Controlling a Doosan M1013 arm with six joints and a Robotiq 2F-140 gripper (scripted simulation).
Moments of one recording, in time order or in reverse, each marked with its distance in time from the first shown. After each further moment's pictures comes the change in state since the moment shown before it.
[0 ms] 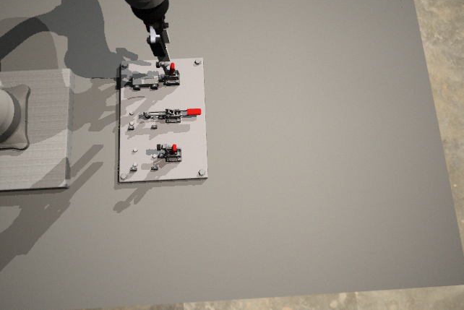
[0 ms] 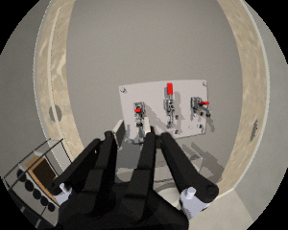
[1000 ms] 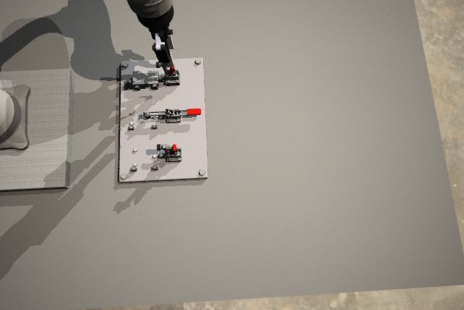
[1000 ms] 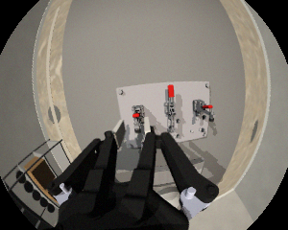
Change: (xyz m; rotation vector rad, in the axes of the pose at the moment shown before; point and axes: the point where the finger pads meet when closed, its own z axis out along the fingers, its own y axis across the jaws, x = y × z) arm 0.007 0.004 0.024 0.000 0.000 0.000
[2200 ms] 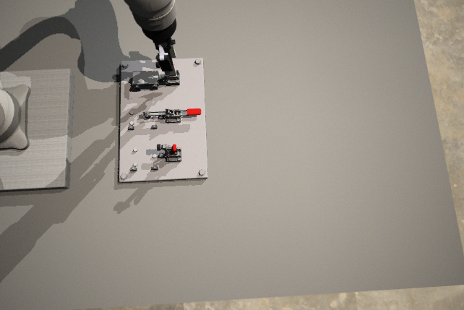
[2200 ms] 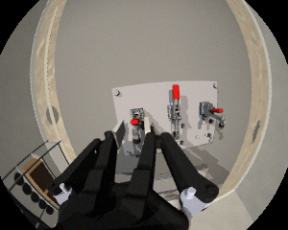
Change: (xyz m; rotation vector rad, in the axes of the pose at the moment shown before) arm 0.000 0.000 0.049 0.000 0.000 0.000
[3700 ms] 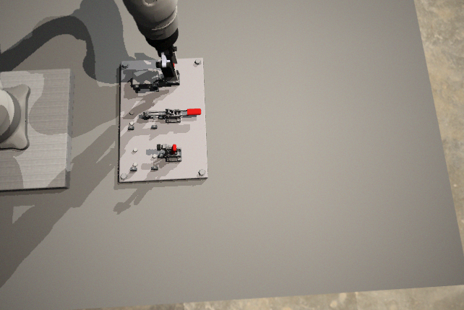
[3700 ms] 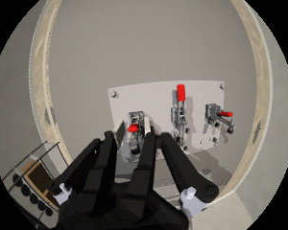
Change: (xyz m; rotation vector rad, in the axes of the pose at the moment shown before) arm 0.000 0.000 0.036 0.000 0.000 0.000
